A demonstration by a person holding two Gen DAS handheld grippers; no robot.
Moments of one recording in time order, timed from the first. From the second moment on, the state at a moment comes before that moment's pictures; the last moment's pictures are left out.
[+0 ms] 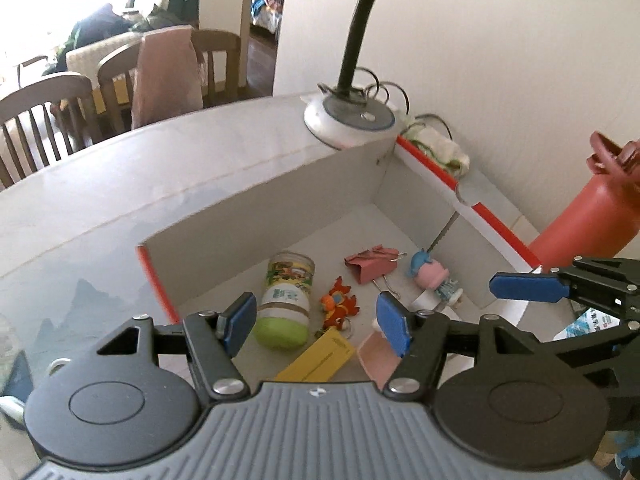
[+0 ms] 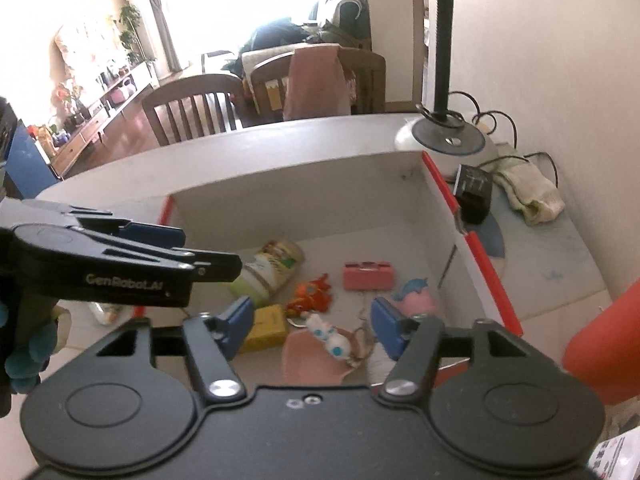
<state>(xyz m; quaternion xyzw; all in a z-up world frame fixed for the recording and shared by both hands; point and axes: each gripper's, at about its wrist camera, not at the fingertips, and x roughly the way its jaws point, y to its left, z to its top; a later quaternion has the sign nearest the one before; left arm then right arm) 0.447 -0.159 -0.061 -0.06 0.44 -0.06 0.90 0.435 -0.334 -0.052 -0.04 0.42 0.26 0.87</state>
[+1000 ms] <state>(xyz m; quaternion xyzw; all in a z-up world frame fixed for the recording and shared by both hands) 0.297 0.013 -0.040 -0.11 0.38 0.03 0.92 0.328 -0.183 -0.039 -0.07 0.37 0.39 0.84</state>
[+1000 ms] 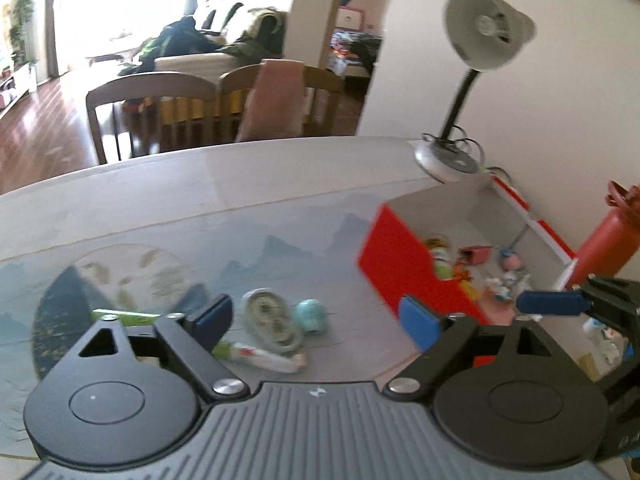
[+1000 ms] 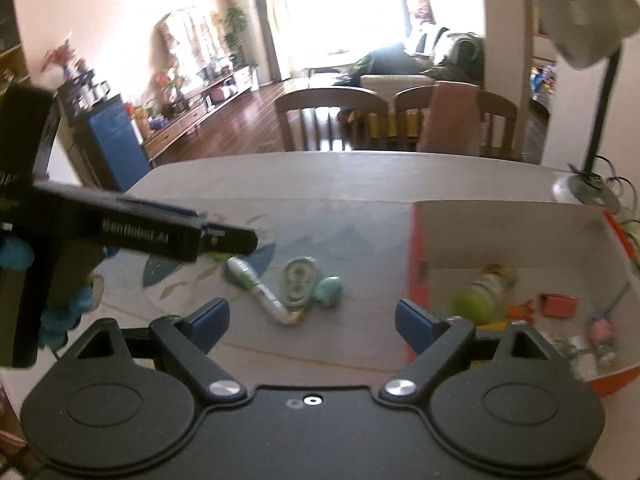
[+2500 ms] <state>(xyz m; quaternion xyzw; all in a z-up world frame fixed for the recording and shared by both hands) 0.319 0.175 -0.186 -0.13 0.41 0.15 0.89 0.352 0.015 -0.154 -0.27 0.40 0.43 0.76</state>
